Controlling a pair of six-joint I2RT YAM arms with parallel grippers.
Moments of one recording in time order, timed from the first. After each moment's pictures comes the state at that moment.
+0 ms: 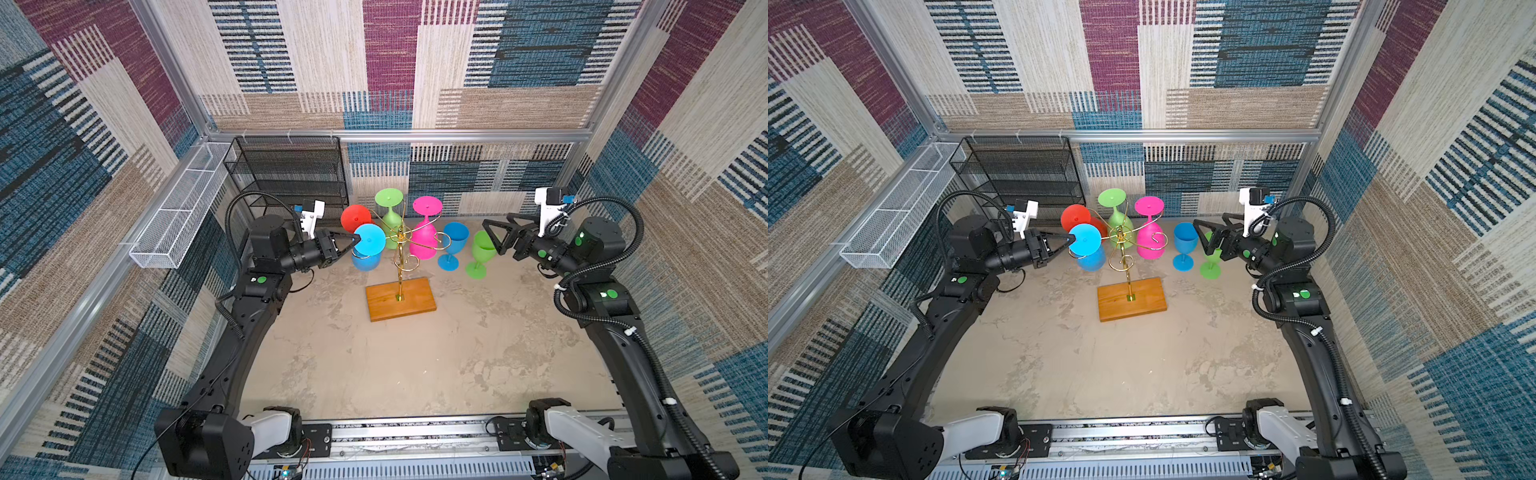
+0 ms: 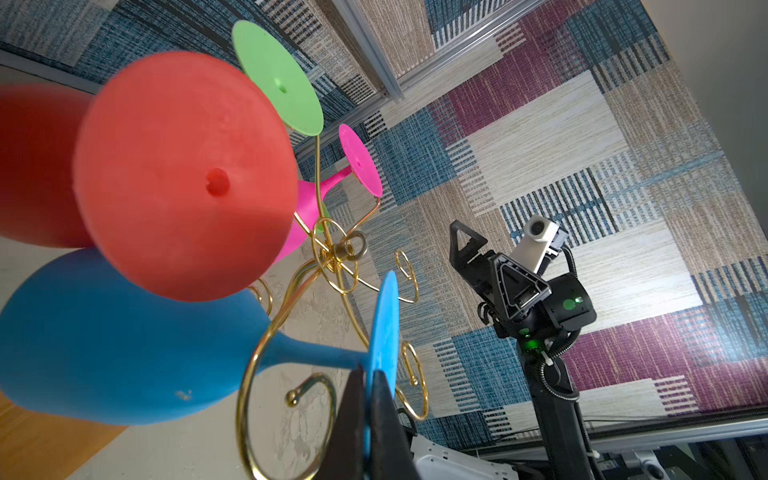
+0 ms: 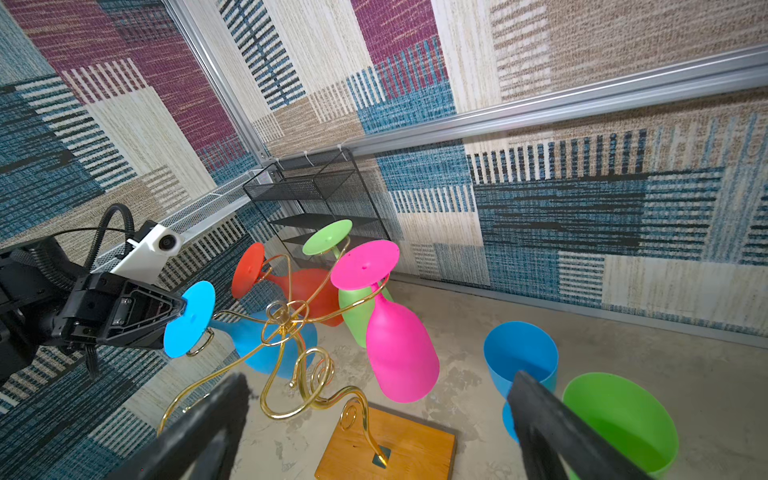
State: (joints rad) left arm -0.12 1.24 1.19 -0.13 0.95 -0.86; right arm 0.07 1.05 1.20 -0.21 -0.57 0.31
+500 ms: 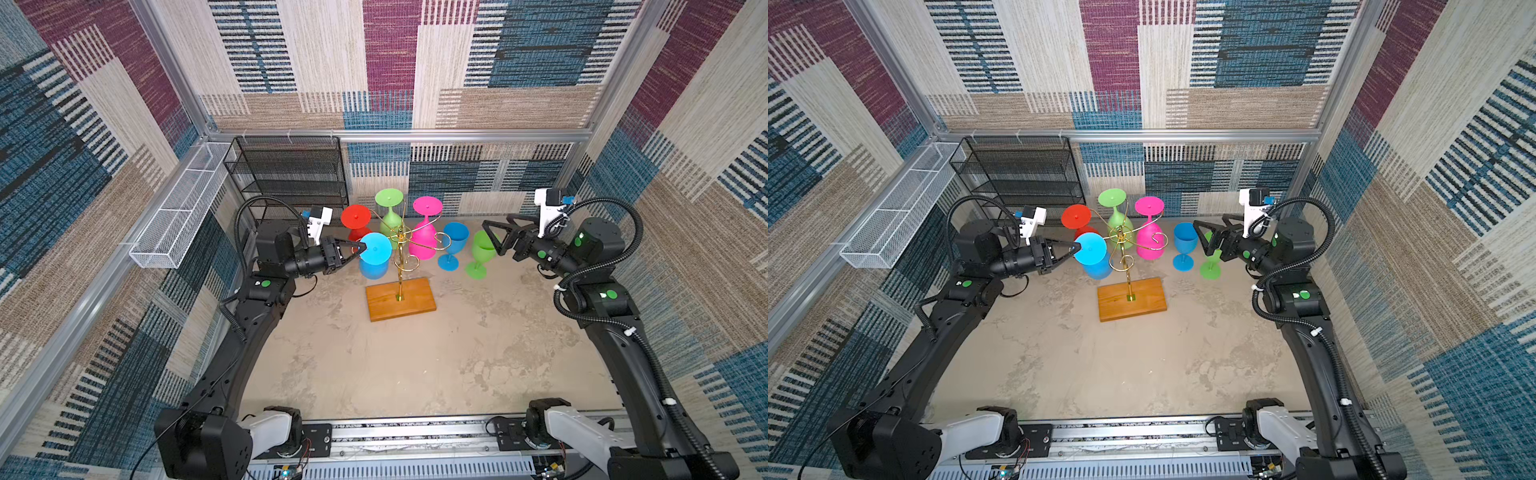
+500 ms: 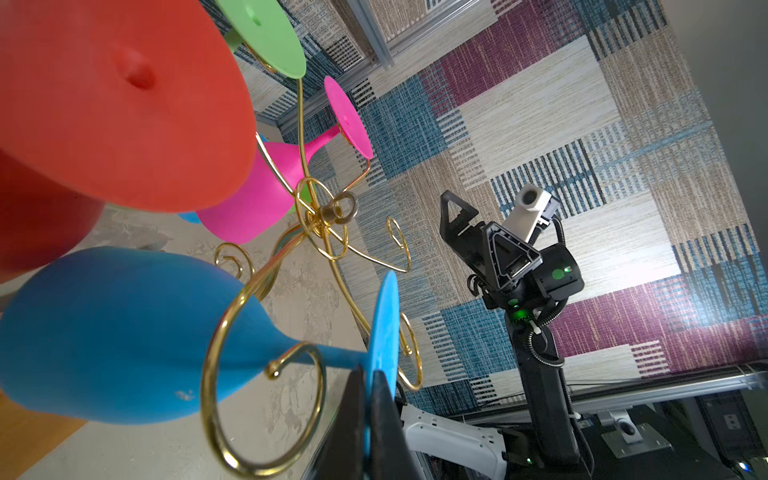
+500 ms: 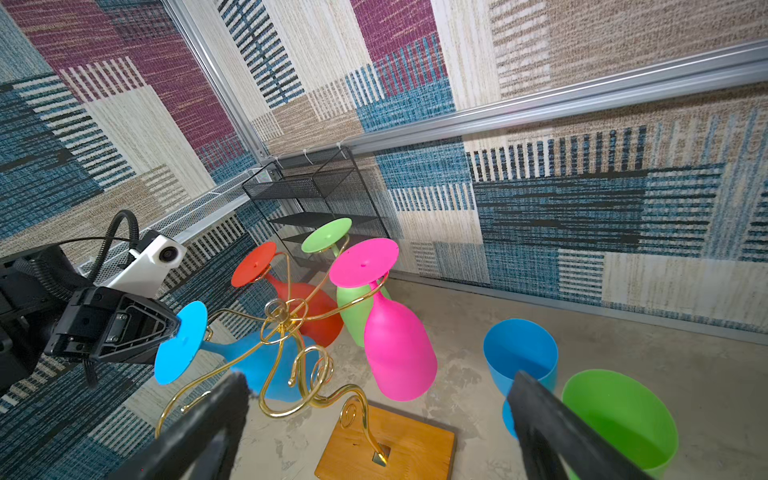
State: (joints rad) left arm -0.14 1.23 1.15 -0.12 1.01 -0.86; right arm 0.07 1.05 1.19 -0.21 -0.57 0.31
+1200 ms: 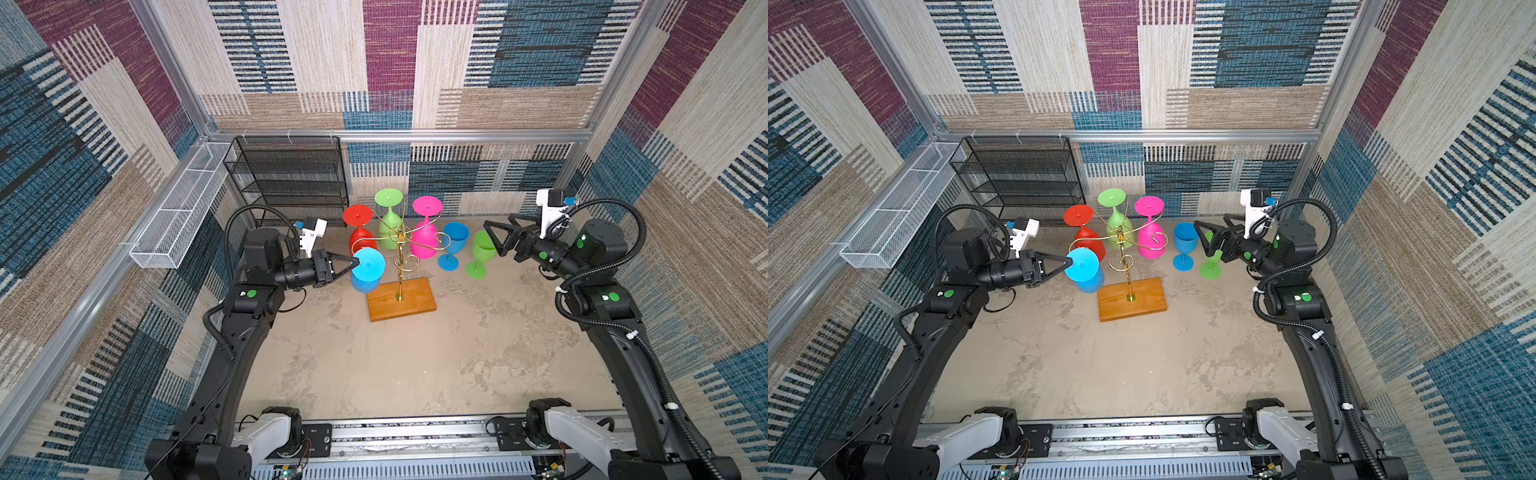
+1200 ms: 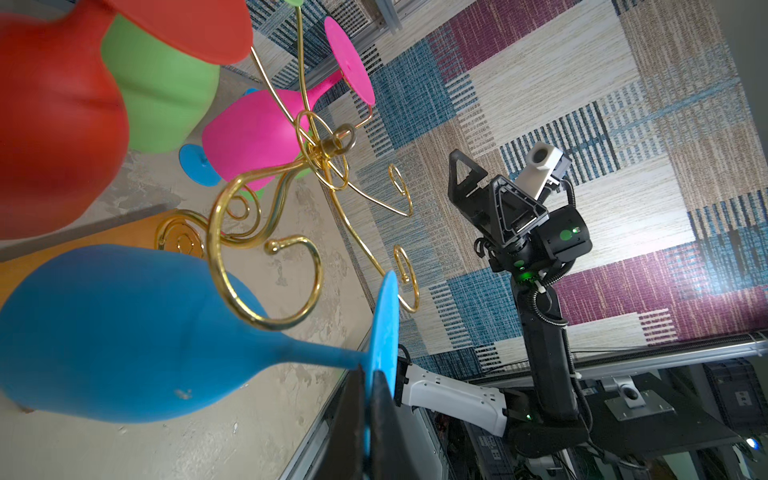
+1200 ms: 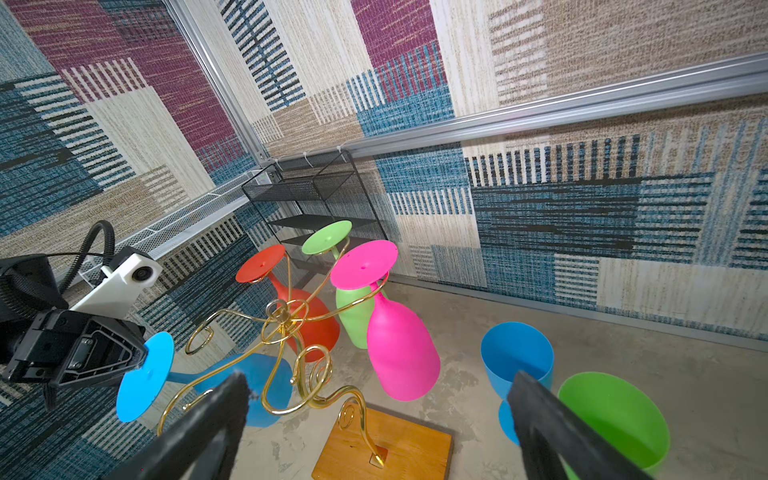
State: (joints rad) left arm -0.07 1.11 1.15 -0.41 1.08 -0.67; right arm 0.07 1.03 1.19 -0.21 -0.56 0.31
